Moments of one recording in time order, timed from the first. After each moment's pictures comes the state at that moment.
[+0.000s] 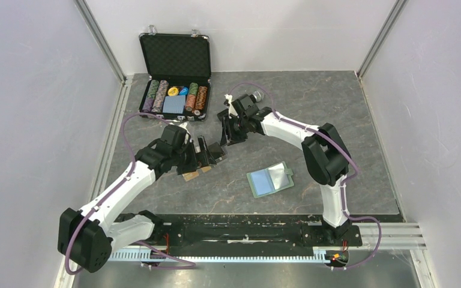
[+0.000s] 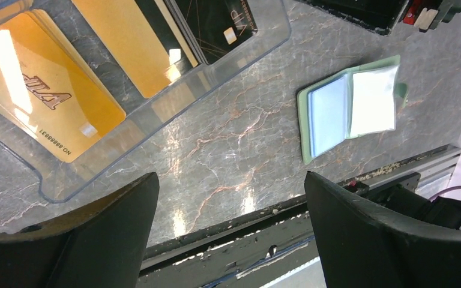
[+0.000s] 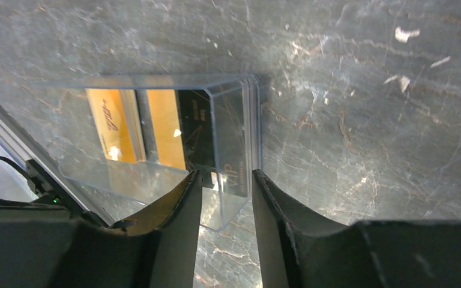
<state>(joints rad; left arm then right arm) -0.47 1.08 0.79 -0.60 0.18 -0.69 0.67 2.04 1.54 -0.40 -0.34 0.45</state>
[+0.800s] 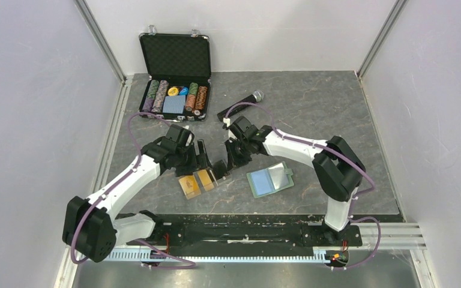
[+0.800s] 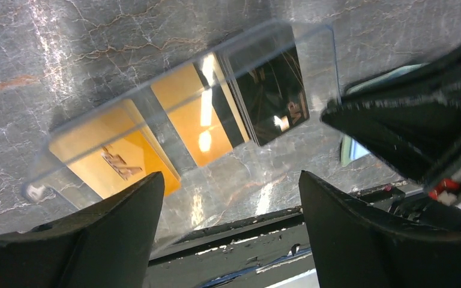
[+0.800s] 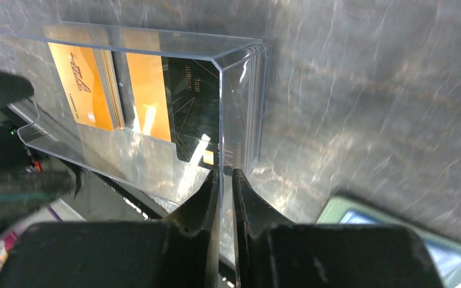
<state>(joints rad) -0.46 1.16 0.81 -0.68 0.12 -0.66 0.80 1.88 1.32 -0.48 -0.27 0.46</state>
